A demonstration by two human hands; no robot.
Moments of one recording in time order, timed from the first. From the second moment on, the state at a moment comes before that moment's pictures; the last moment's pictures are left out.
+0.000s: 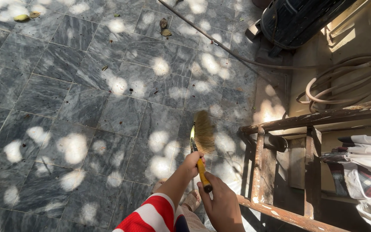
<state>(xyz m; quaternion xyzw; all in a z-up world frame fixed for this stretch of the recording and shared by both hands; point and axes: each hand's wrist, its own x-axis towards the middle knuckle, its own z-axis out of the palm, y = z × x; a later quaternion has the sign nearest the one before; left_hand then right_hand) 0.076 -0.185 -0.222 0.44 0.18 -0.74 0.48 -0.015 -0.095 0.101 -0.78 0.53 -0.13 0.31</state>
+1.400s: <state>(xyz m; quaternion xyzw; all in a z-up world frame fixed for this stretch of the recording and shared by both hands) 0.074 -0.124 0.002 0.47 0.17 -0.67 0.55 -0.098 -0.086 0.163 -0.72 0.56 -0.30 0.28</state>
